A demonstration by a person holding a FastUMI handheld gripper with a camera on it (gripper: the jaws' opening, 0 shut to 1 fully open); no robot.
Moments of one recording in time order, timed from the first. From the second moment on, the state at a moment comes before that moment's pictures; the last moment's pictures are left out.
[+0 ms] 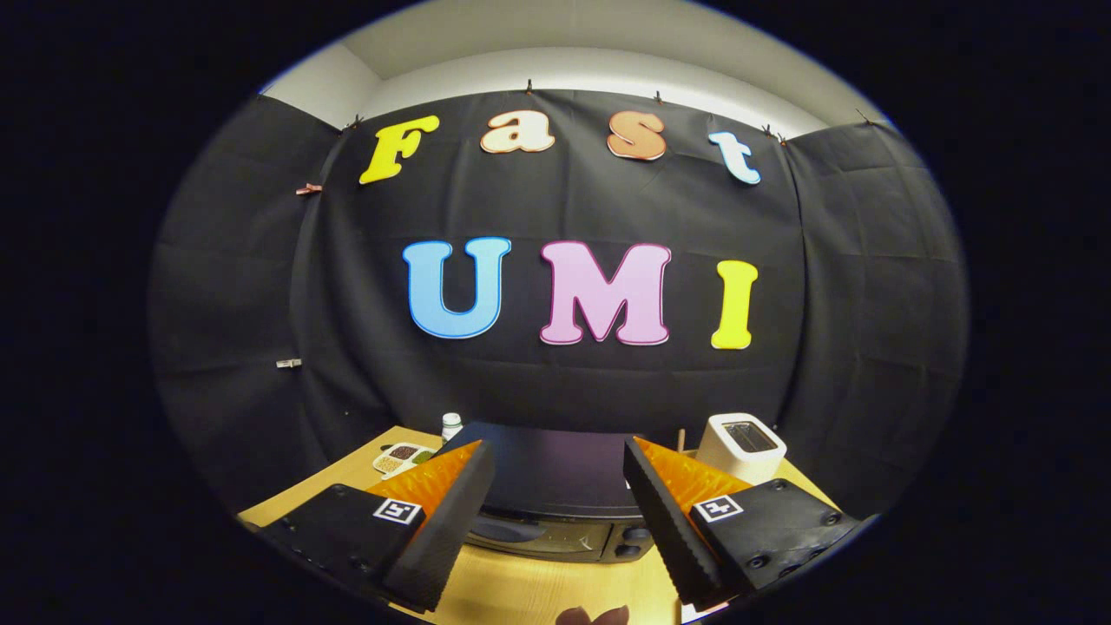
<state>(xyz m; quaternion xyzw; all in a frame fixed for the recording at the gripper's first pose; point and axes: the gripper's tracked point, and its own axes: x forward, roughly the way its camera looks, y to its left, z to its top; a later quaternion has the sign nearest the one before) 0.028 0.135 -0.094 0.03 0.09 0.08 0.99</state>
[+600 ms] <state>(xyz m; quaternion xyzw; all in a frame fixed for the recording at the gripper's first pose) 0.059 0.195 -0.223 0.05 0.24 0.07 0.97</state>
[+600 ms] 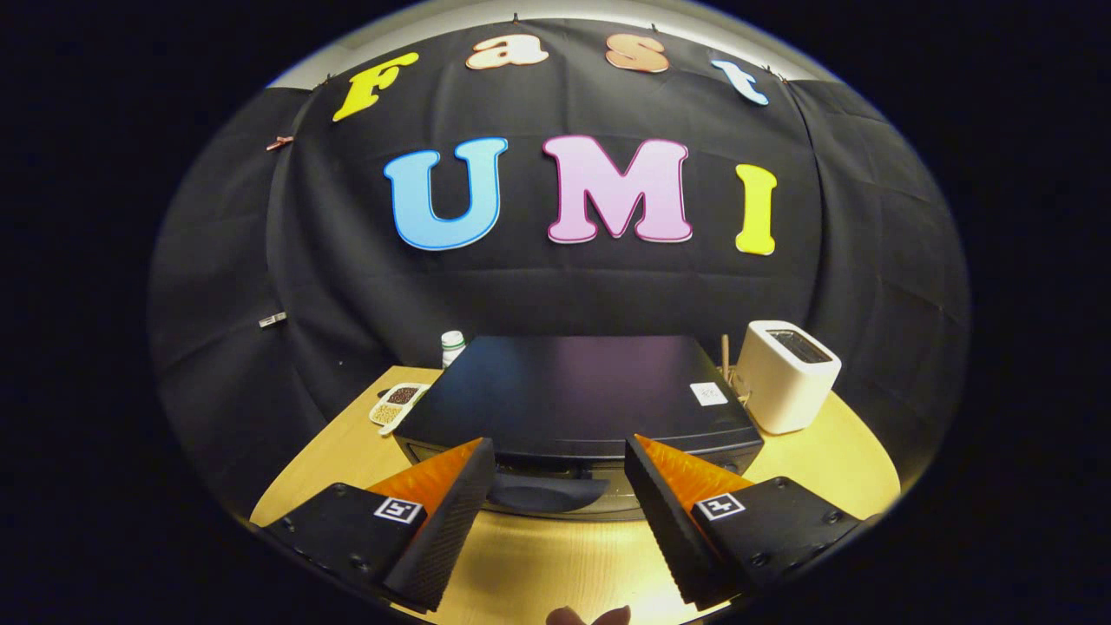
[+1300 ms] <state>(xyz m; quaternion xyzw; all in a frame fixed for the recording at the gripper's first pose) 0.070 0.217 -0.280 0.04 0.30 0.02 0.95</state>
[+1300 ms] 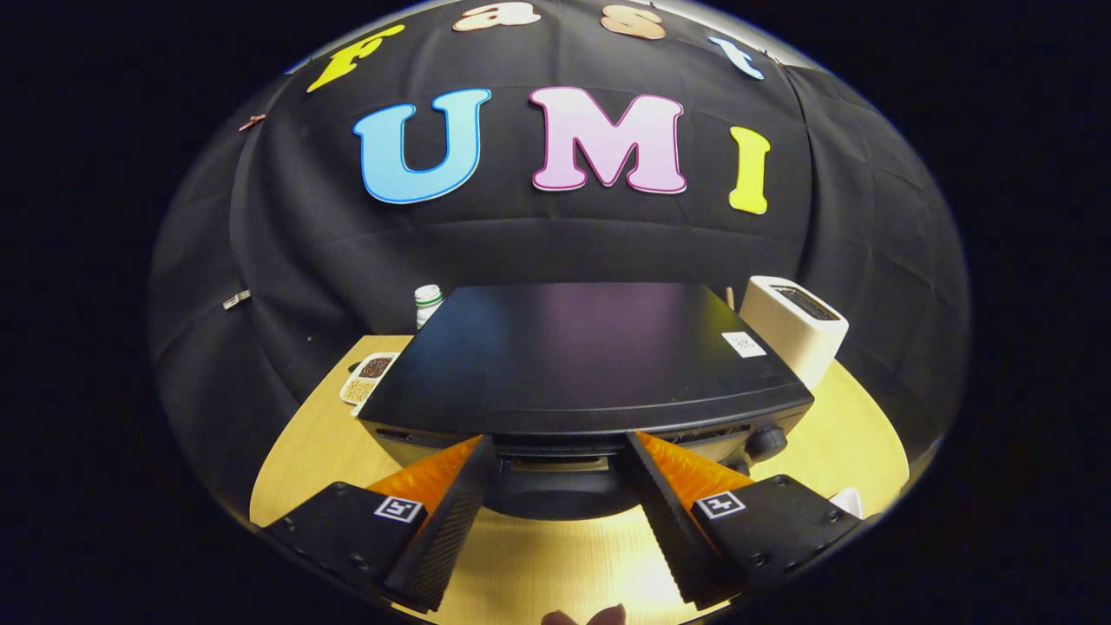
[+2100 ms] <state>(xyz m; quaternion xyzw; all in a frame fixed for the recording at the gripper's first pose) -0.028 0.219 -0.321 0.03 0.35 0.02 0.94</state>
